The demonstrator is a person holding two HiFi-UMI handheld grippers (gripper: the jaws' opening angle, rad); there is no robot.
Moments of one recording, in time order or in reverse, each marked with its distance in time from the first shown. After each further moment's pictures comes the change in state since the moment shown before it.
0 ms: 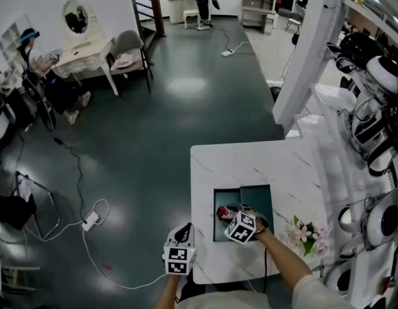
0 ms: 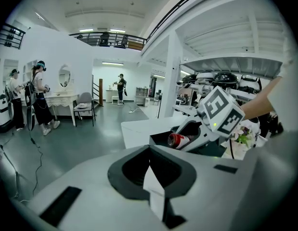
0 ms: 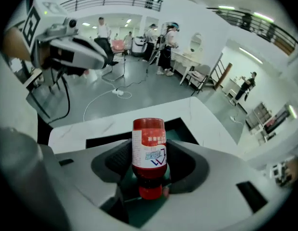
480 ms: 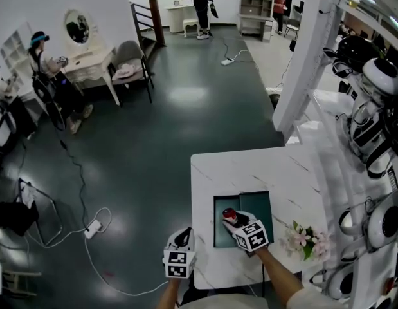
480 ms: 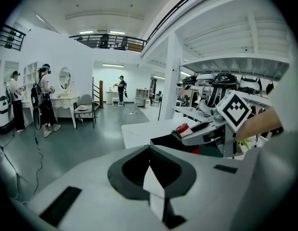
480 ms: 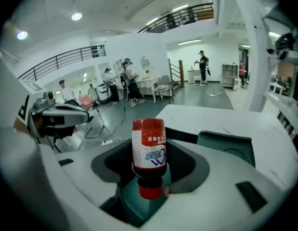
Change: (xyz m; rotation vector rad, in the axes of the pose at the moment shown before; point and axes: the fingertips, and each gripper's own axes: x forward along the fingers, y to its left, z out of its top) left arm -0.003 0.000 0.013 0.006 -0.018 0.006; right arm -0.043 -0.025 0.005 0.650 -0.385 -0.071
